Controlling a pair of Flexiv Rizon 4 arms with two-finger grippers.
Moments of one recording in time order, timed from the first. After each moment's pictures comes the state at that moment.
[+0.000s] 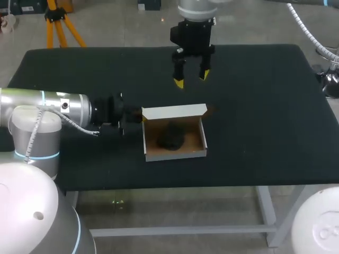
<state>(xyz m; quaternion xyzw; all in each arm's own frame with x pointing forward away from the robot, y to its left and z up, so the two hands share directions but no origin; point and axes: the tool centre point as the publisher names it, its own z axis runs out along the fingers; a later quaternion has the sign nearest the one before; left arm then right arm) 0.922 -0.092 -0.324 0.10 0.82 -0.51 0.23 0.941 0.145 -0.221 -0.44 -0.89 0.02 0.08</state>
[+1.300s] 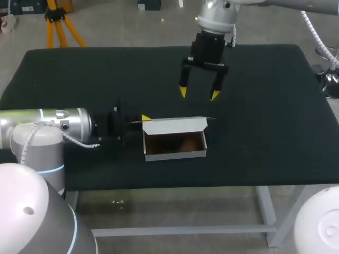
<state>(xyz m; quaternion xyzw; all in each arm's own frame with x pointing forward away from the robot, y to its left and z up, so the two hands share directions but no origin) 0.909 -0.093 -0.334 0.20 0.78 -0.49 0.34 0.900 0.133 -0.249 -0.65 -0.73 0.04 0.20</state>
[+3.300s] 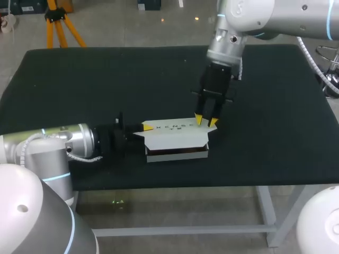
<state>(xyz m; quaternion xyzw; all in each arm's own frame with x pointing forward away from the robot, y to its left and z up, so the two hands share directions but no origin) 0.895 -0.096 -0.354 0.27 0.74 -0.45 0.43 0.867 0.110 -0.334 -0.66 -0.69 0.09 0.28</state>
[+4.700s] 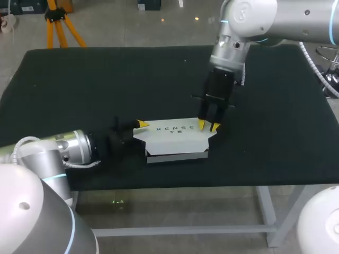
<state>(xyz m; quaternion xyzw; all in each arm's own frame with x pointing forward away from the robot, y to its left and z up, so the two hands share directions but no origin) 0.887 -0.085 -0.344 0.26 0.71 -0.44 0.48 0.858 0.103 -0.346 -0.67 -0.68 0.09 0.29</state>
